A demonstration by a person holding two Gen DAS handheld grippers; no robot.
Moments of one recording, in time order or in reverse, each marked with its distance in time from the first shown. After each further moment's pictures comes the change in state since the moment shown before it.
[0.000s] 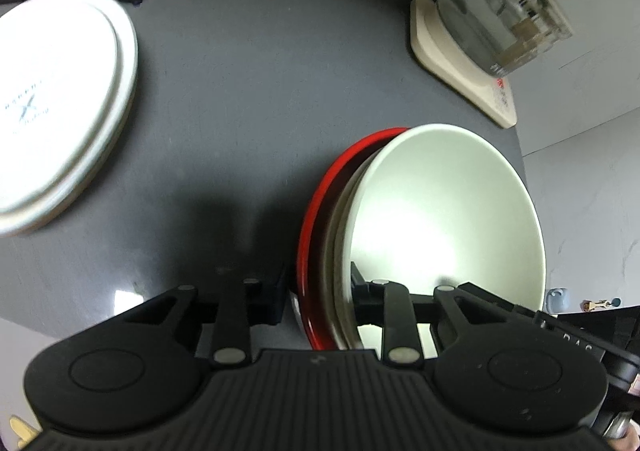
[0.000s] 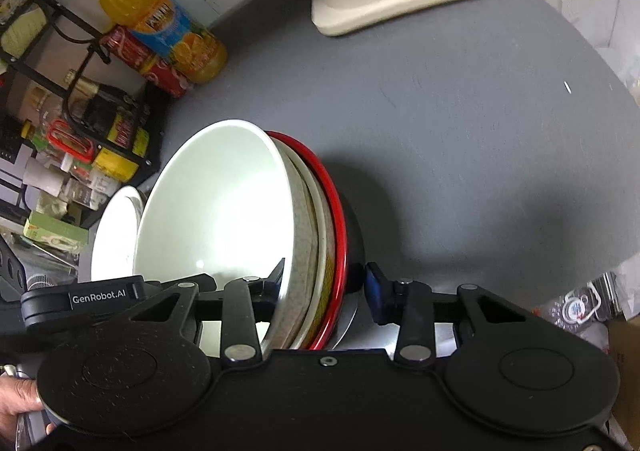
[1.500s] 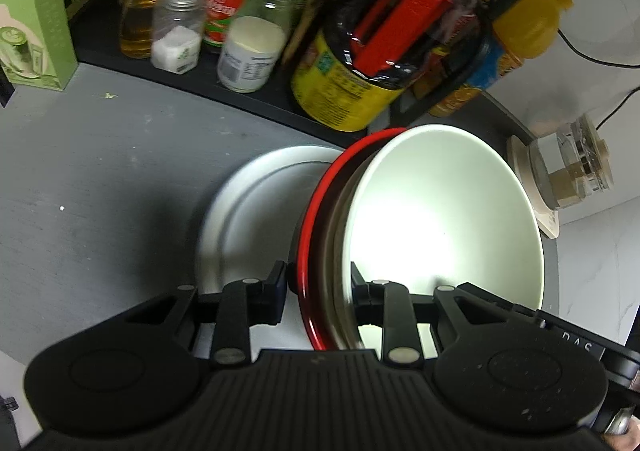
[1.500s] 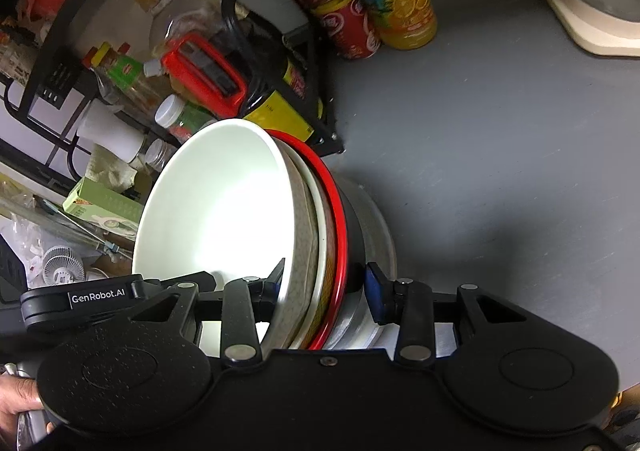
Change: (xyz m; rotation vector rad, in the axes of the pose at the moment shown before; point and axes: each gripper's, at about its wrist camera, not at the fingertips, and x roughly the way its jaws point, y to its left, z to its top) left arm -0.124 0.222 0.092 -0.086 -0.103 0.020; right arm 0.095 0.245 -0.004 -0.126 0.027 0.063
